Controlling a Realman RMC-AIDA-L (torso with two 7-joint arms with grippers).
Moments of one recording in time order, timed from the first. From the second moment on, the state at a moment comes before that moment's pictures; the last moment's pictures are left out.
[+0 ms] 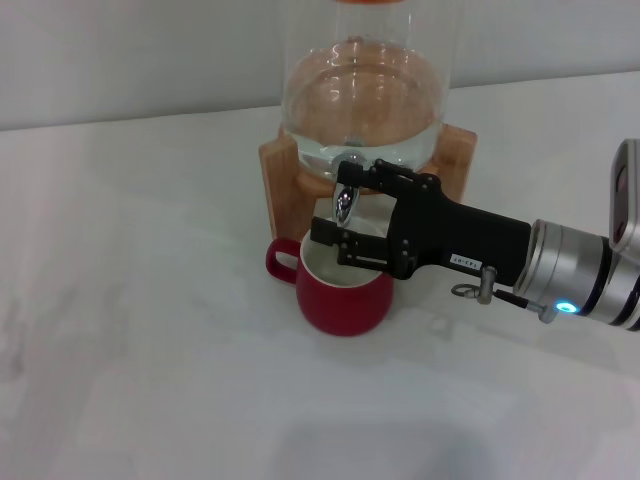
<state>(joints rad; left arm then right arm) -0.13 -2.10 -1.57 -0.26 0.09 -1.36 2.80 0.50 2.00 -1.81 -0.31 -0.48 -1.40 0.76</state>
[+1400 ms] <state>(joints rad) -0.13 -2.10 -1.57 -0.26 0.08 -1.36 2.80 0.43 1.98 -1.67 -0.31 -0.47 -1.60 0.76</state>
